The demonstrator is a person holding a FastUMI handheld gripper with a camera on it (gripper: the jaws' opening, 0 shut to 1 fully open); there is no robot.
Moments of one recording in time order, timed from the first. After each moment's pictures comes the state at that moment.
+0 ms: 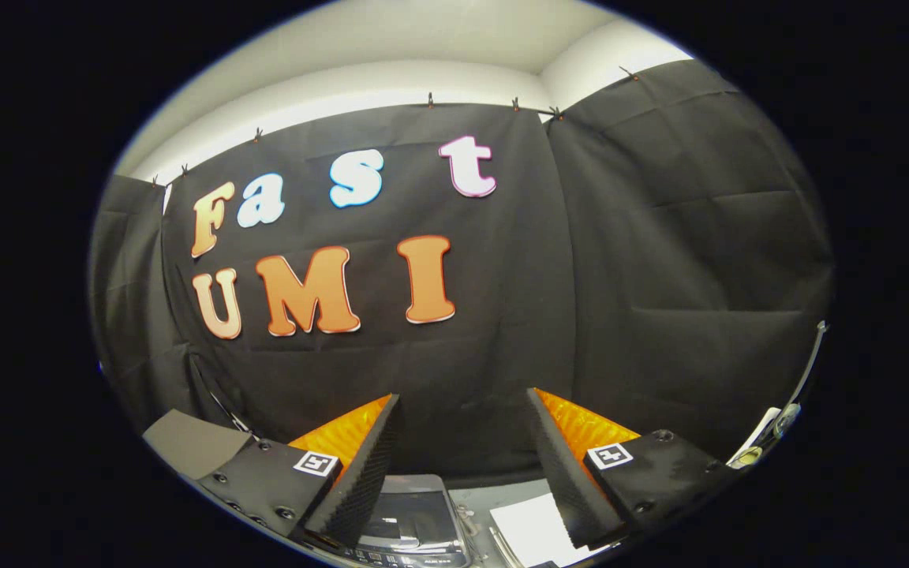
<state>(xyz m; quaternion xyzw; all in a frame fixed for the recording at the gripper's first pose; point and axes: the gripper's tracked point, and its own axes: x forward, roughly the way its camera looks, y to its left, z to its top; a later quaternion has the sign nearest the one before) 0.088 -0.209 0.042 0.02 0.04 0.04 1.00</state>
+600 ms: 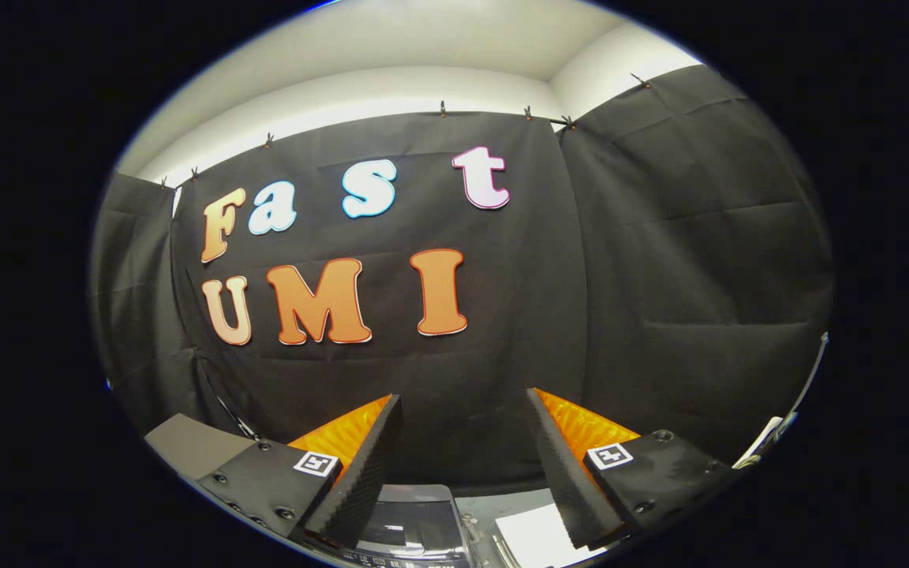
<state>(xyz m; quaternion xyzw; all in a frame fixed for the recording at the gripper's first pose) 0.099 -0.186 0.046 0.01 0.03 0.06 1.00</state>
